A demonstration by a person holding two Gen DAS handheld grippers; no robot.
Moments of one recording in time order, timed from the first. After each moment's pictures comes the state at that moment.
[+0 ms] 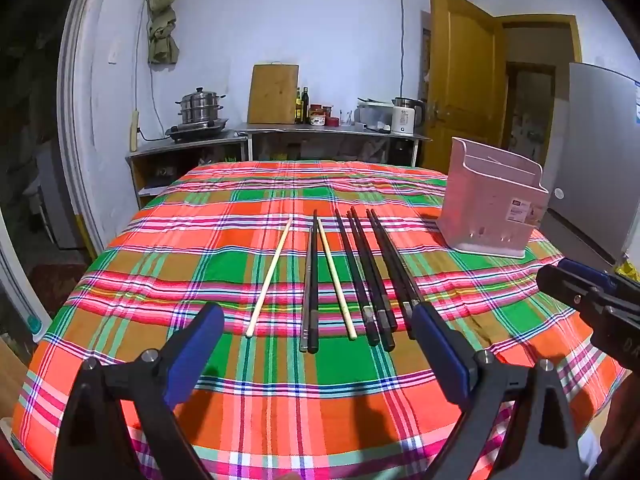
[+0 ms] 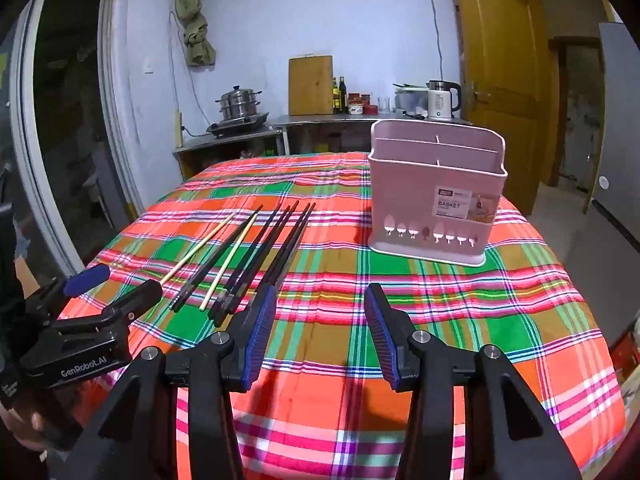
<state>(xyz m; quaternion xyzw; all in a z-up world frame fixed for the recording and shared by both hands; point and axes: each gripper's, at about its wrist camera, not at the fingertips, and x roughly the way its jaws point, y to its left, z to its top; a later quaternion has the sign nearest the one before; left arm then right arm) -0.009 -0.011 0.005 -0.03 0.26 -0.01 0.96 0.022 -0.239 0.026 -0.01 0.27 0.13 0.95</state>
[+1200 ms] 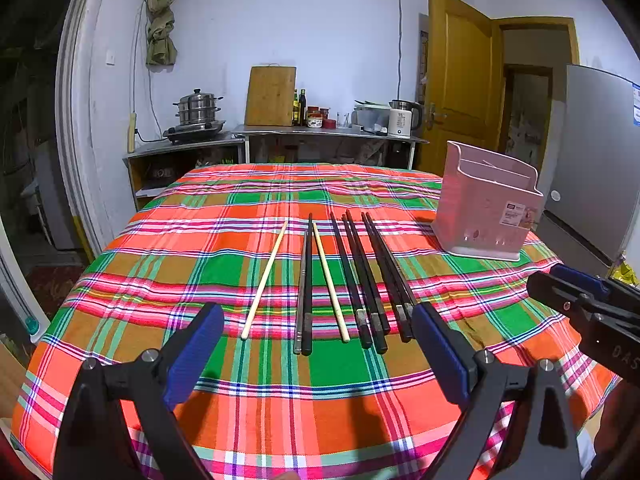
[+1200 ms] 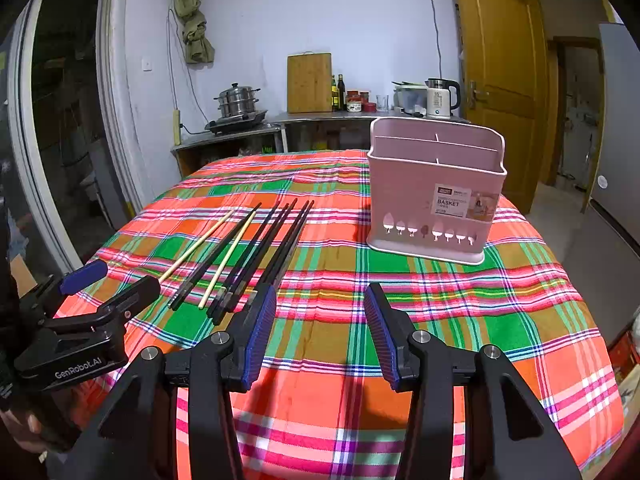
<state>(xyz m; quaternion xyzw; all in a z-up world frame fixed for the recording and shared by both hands) -0.009 -0.015 0.008 -0.03 0.26 -0.01 0.97 0.021 -0.238 0.026 -0.01 0.28 0.13 0.95</state>
